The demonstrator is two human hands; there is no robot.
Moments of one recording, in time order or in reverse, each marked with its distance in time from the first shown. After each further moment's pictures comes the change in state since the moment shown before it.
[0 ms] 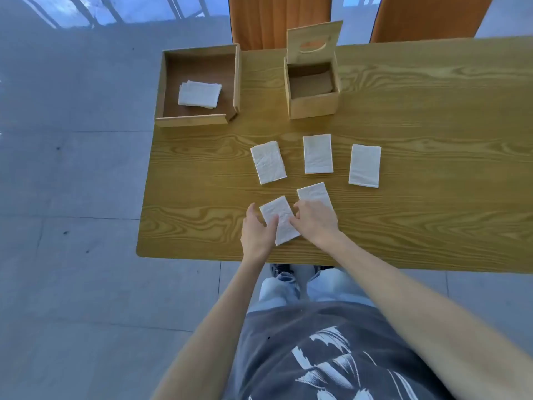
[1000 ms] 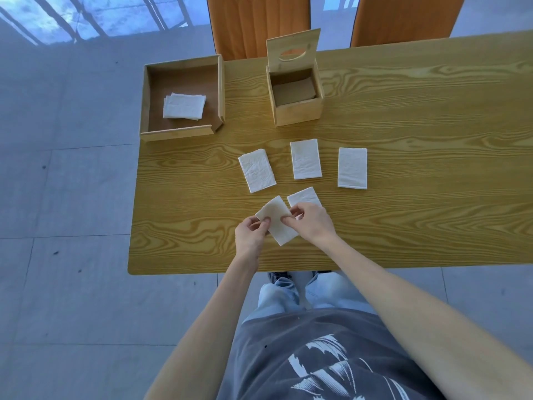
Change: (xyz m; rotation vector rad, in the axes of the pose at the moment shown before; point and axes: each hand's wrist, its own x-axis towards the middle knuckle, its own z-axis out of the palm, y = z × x) left_hand 0.021 0.002 0.006 -0.384 -0.080 -0.123; right_hand 0.000 0.017 -0.009 0.439 0.001 0.125
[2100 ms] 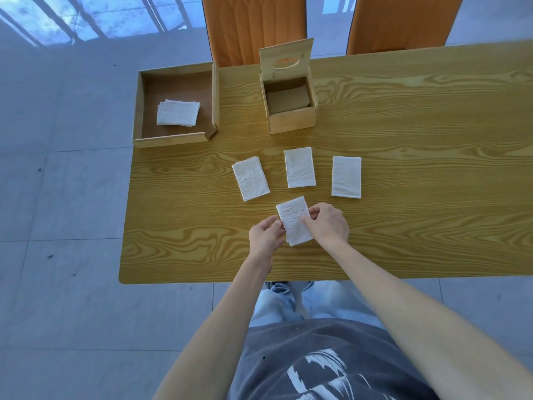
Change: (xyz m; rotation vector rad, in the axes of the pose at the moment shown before) left_hand 0.004 0.011 0.049 -0.174 -0.079 -0.125; right_hand 0.016 0.026 -0.023 -0.112 0.218 0.168
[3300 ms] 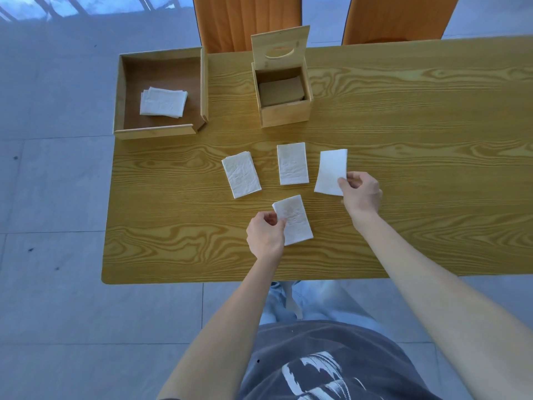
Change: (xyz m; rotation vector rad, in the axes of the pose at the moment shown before) left_hand 0.006 -0.007 0.026 0.539 0.280 0.238; right_hand 0.052 0.027 -0.058 0.505 0.253 0.205
